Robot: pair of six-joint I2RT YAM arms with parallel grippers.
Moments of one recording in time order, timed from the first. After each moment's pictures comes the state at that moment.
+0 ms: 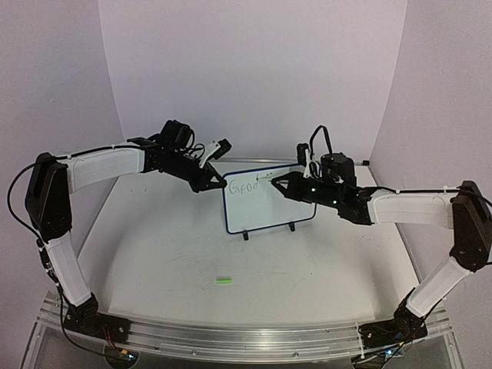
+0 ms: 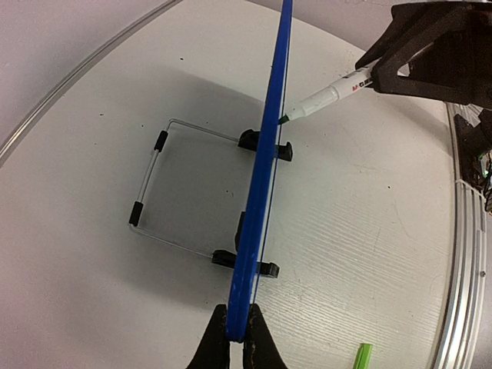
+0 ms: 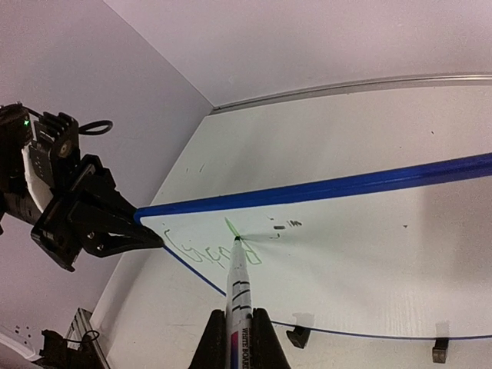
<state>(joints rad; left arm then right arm) -0.58 1.81 1.49 -0.43 0.54 0.29 0.67 1.57 0.97 0.31 -0.17 0.62</state>
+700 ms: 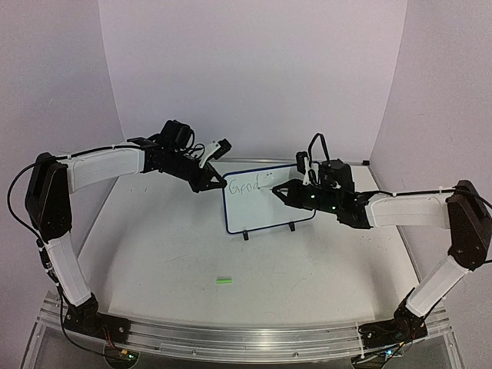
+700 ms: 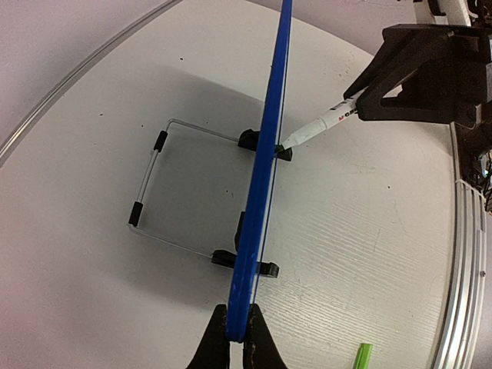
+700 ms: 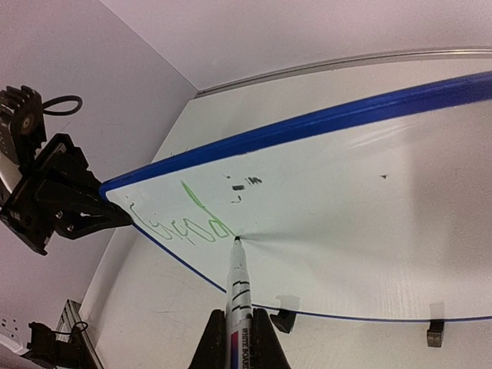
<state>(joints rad) -0.58 1.81 1.49 -0.43 0.54 0.29 0.67 1.59 0.93 0.31 -0.16 0.62</state>
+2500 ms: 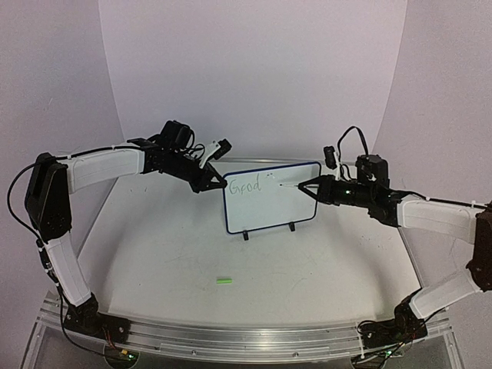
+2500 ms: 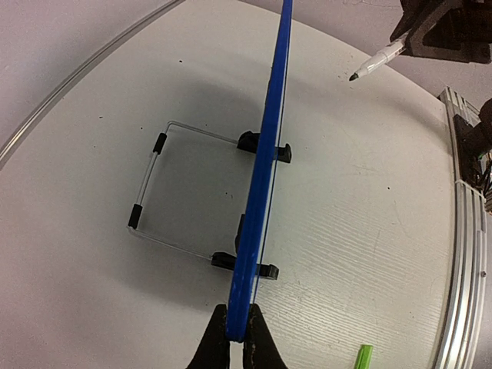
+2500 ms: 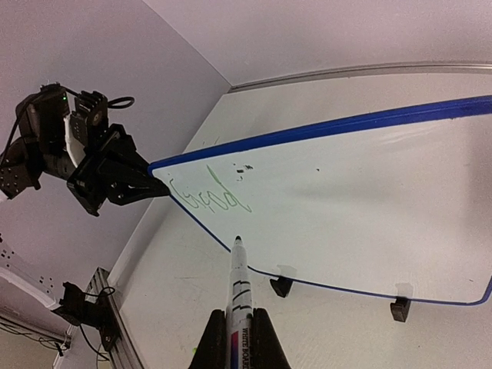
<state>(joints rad) -0.58 1.80 1.48 -0.41 0.54 0.29 0.46 1.37 0.82 0.23 -0.50 0.54</state>
